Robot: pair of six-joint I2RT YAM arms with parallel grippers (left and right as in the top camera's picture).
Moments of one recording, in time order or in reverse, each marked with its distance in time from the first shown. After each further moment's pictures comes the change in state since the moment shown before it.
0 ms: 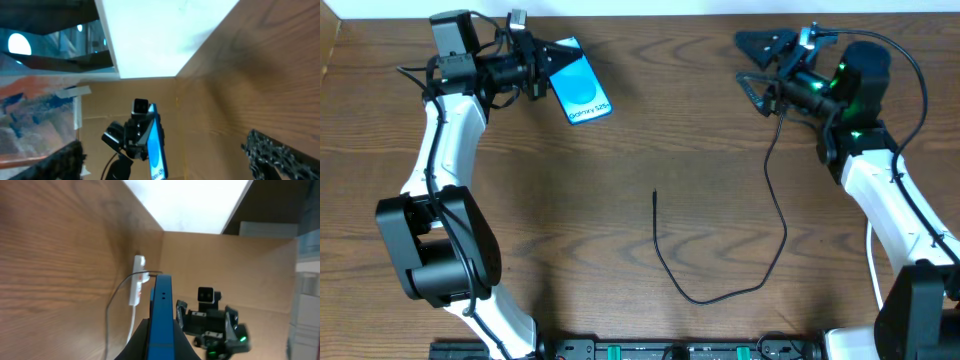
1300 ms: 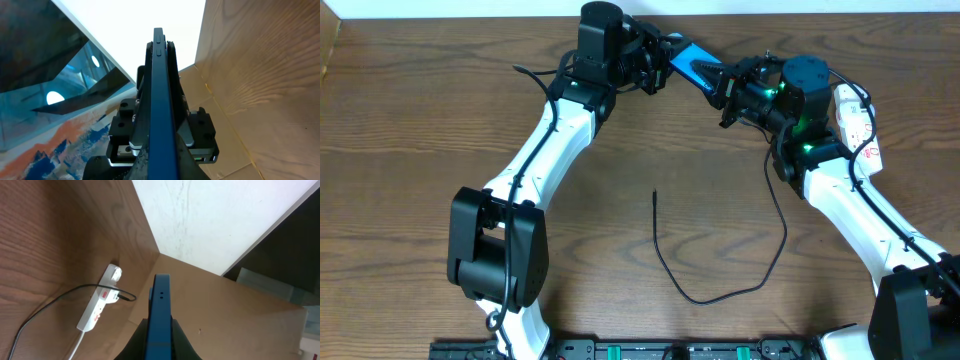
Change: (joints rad) left arm -0.482 0.000 0.011 0.288 -0.619 -0.695; right arm 0.204 0.000 -0.064 0.164 0.230 0.544
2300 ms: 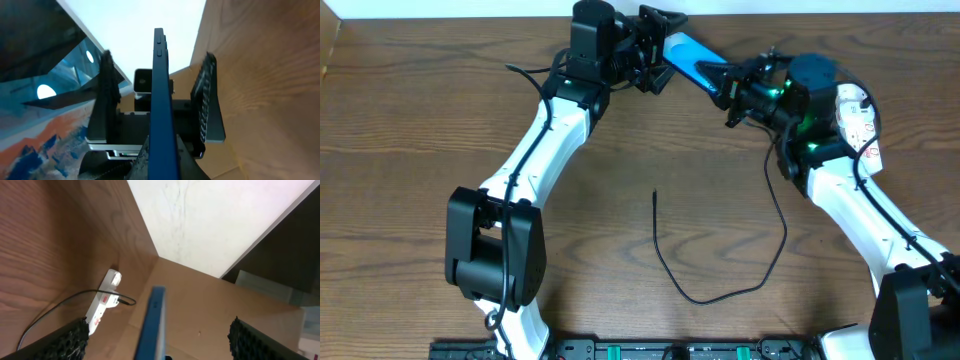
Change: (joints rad) left arm 0.021 0.000 0.000 0.002 0.007 0.018; right arm -0.023 0.000 0.000 -0.012 -0.031 -0.062
